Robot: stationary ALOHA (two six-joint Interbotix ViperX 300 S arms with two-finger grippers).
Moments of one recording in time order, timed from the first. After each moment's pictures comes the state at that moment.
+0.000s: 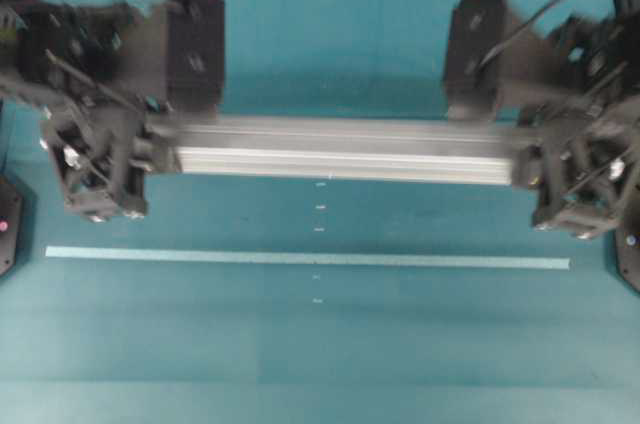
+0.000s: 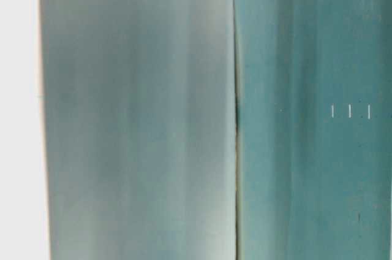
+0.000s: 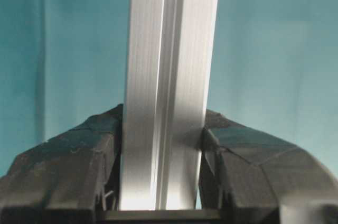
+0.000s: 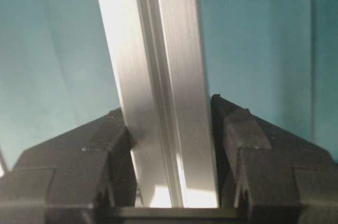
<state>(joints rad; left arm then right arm) 0.04 -0.28 0.13 0.03 1.29 -0.03 -0.05 -0.30 0.17 0.06 1.51 0.13</state>
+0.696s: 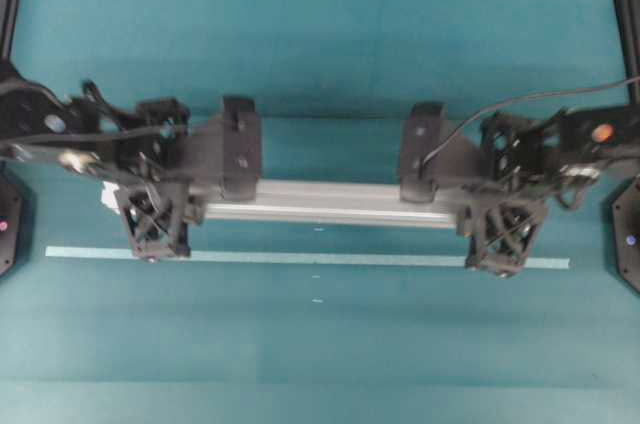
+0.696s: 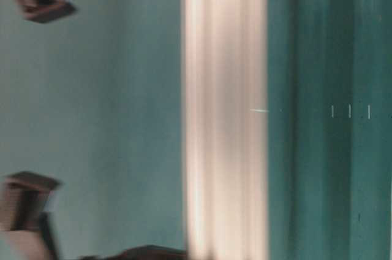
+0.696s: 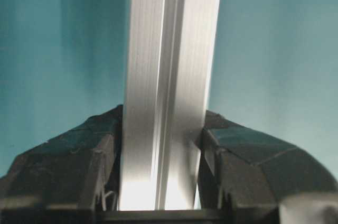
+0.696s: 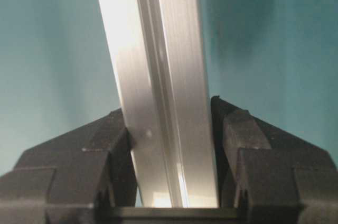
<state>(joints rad) 0.04 -0.16 0.55 0.03 0.84 -0.05 -0.03 -0.20 0.64 0.05 0.90 0.12</state>
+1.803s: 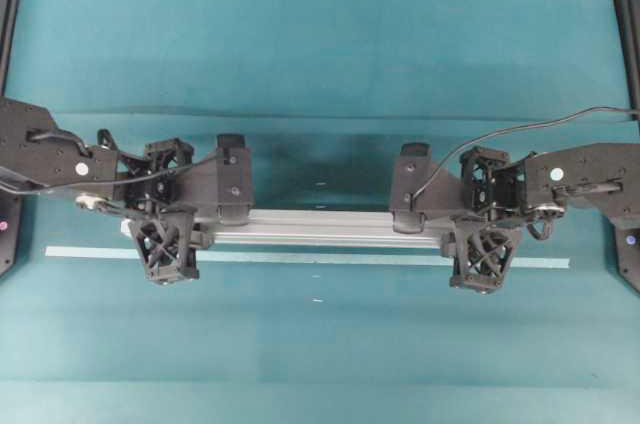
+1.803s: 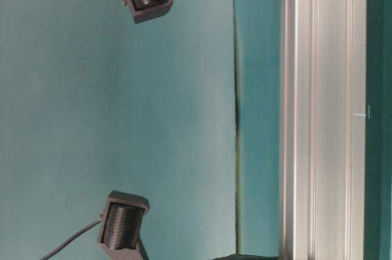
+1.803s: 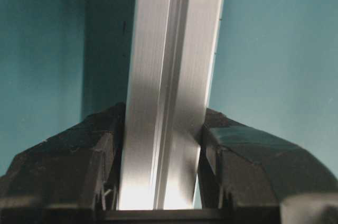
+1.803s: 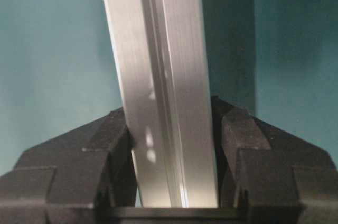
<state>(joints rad) 0.01 -0.08 0.74 0.03 0.50 -0.14 0.00 -0.07 0.78 0.05 0.60 0.11</state>
